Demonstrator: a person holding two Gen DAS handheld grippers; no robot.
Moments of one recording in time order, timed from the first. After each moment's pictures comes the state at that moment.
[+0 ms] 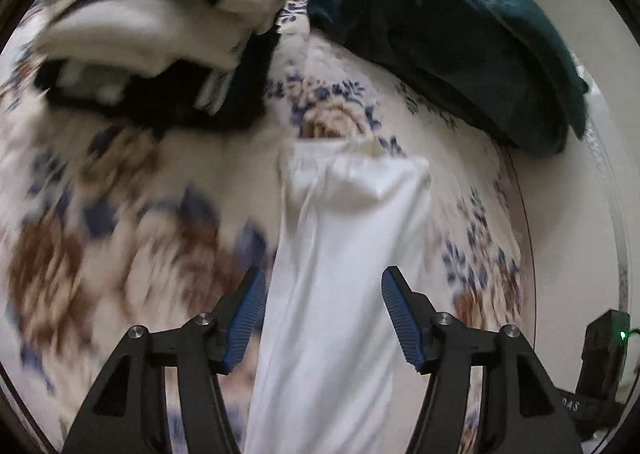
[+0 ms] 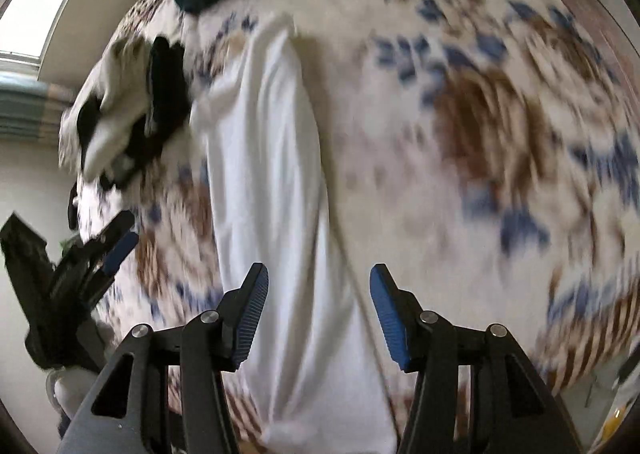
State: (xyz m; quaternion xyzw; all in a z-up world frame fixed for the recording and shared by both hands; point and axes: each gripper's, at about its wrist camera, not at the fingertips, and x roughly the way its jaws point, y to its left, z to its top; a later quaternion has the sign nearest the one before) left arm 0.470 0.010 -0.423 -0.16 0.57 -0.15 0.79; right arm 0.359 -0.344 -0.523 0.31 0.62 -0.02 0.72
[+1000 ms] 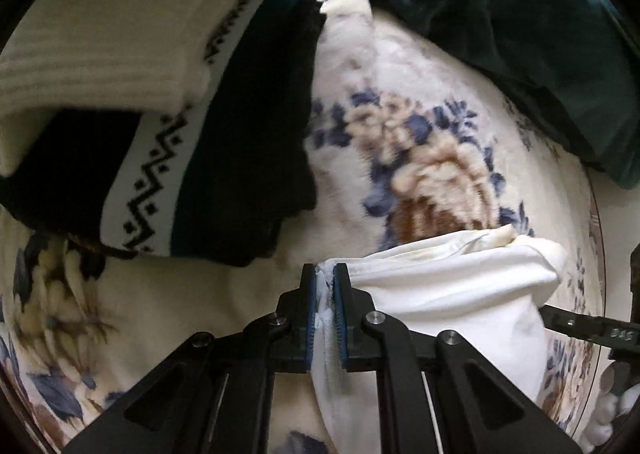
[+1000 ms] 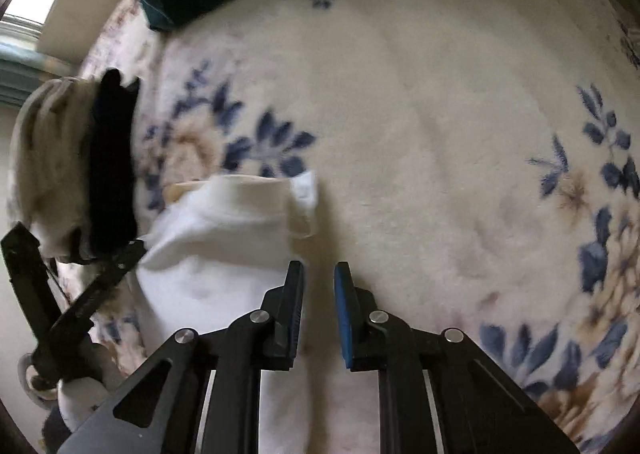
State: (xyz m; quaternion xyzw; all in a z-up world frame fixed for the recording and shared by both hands) left arm 0.595 0.006 -0.541 -0.11 0.58 -0.08 0.81; right arm 0.630 -0.369 -0.629 0.24 0.65 0.04 0.72
